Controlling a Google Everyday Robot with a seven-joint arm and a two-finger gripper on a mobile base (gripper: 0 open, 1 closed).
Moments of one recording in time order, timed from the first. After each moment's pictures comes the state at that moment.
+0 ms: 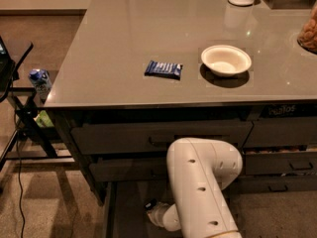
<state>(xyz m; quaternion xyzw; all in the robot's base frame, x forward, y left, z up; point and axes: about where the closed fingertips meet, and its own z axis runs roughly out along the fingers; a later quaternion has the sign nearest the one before) 0.497 0.029 0.128 -0.30 0.90 0.17 0.26</state>
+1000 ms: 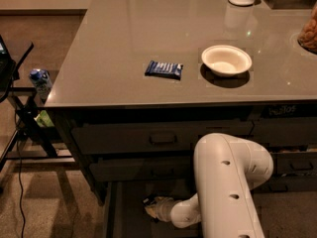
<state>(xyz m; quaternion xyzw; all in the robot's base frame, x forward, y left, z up) 0.505 0.020 0.196 -0.30 0.88 0.21 0.30</state>
